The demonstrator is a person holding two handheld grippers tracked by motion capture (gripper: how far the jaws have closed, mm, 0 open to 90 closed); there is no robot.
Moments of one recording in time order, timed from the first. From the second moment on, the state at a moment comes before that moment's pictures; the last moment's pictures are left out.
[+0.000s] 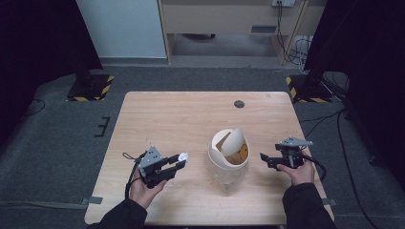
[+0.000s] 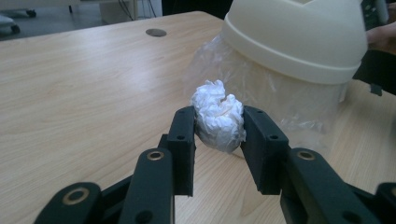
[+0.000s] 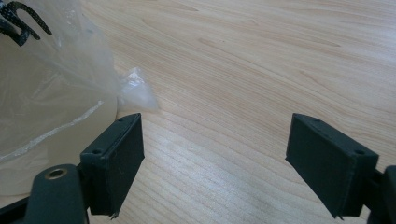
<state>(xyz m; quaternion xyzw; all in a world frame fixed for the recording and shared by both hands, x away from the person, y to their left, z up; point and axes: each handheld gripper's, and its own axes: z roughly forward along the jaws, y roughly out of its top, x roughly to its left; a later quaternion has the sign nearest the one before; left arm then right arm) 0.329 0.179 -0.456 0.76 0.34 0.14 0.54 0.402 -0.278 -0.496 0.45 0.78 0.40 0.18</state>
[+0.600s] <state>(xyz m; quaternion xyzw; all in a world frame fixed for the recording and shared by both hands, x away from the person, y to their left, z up) 0.315 0.166 -0.439 0.75 0.30 0.14 0.57 0.403 -0.280 -0.496 0.44 0.78 0.40 0.18</state>
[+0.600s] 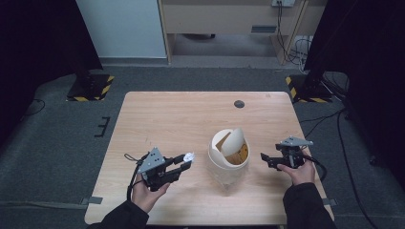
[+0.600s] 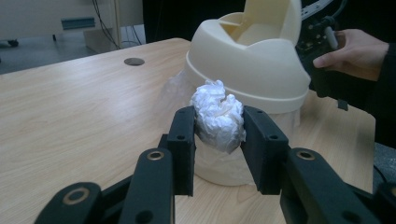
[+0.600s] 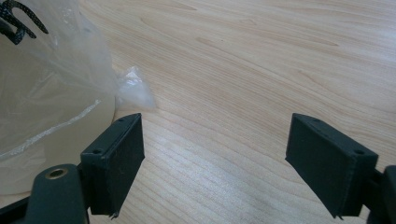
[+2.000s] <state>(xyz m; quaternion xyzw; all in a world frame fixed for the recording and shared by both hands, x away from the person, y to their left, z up) 0.290 0.074 -0.419 0.76 0.21 0.11 0.61 0.405 -0.280 -0.499 0.45 0.78 0.39 0.18</state>
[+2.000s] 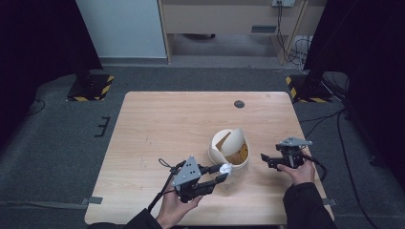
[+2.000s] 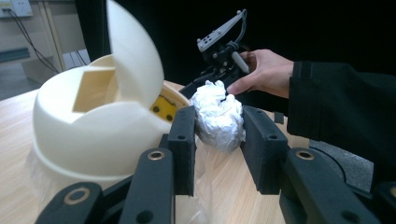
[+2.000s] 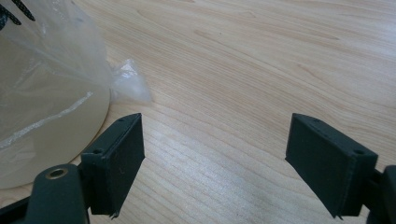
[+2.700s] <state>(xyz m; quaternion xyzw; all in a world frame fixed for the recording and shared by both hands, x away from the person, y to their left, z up) 0.300 0.024 -0.415 0.77 0.21 0.13 0.59 0.405 -0.281 -0.499 0.45 0.78 0.39 0.18</state>
